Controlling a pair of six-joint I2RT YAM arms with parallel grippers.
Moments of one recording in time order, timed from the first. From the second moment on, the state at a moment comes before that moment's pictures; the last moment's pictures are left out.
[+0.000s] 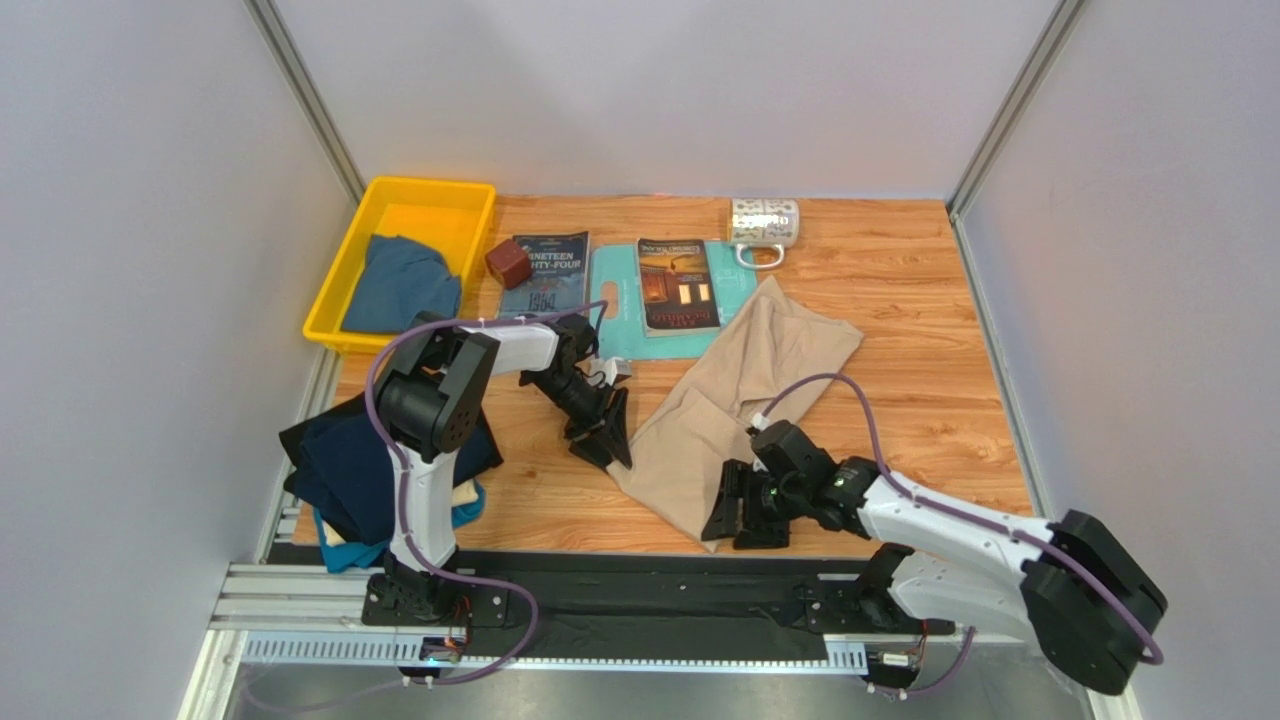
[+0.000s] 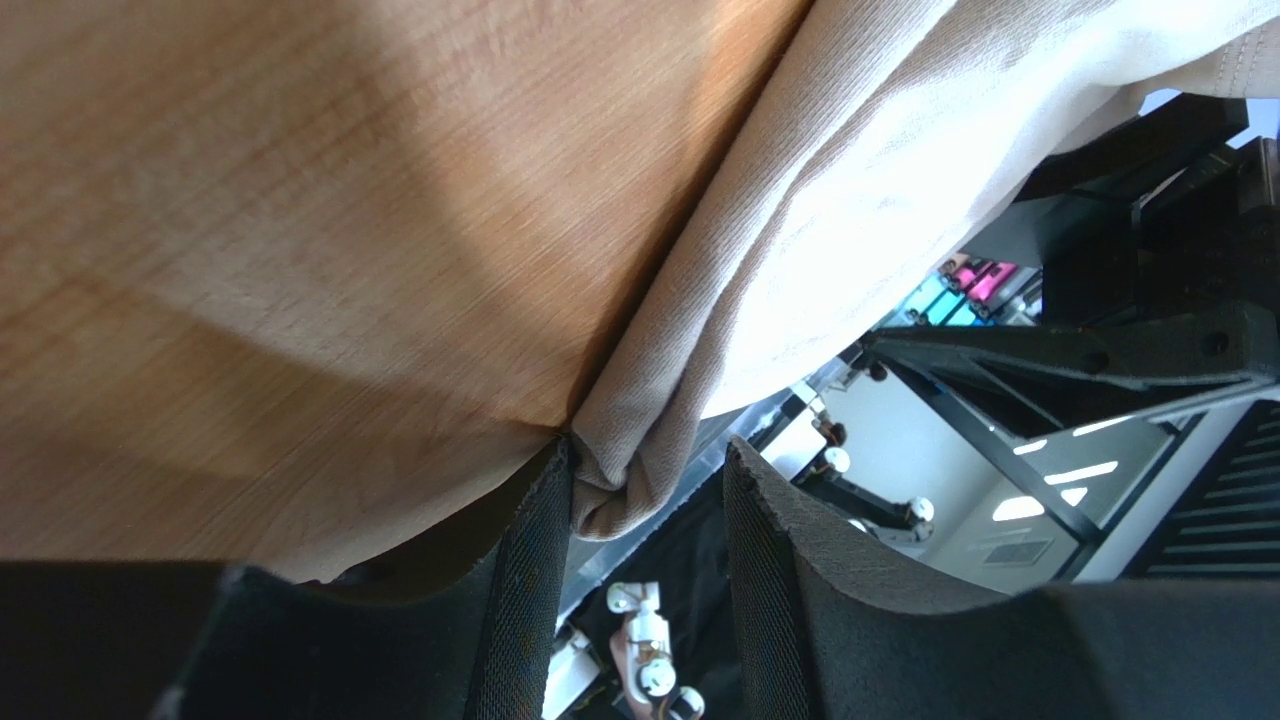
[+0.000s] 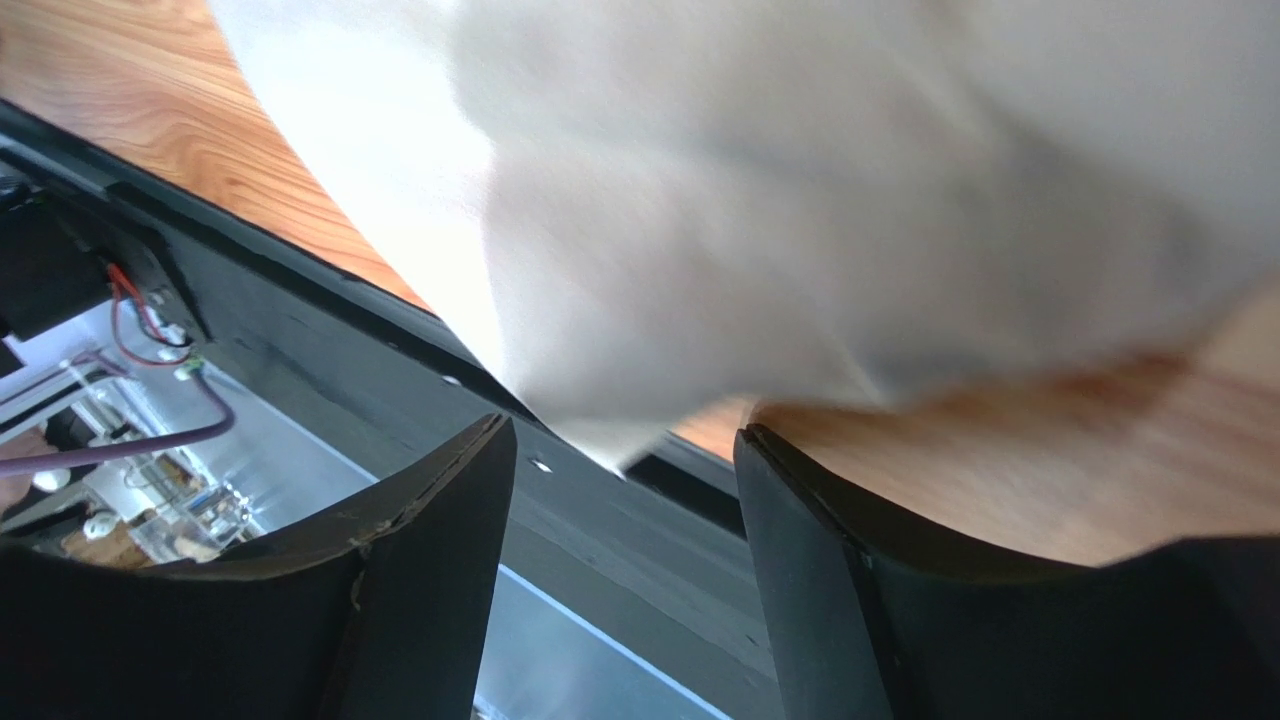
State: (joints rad) left arm -0.47 2.03 1.17 -0.77 0.84 -0.28; right arm 0.82 1.09 0.38 -0.33 -0.30 0.95
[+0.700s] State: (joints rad) left arm -0.48 2.03 1.16 -0.75 0.86 -0.28; right arm 0.83 0.97 0.36 -0.61 -0.22 1.00
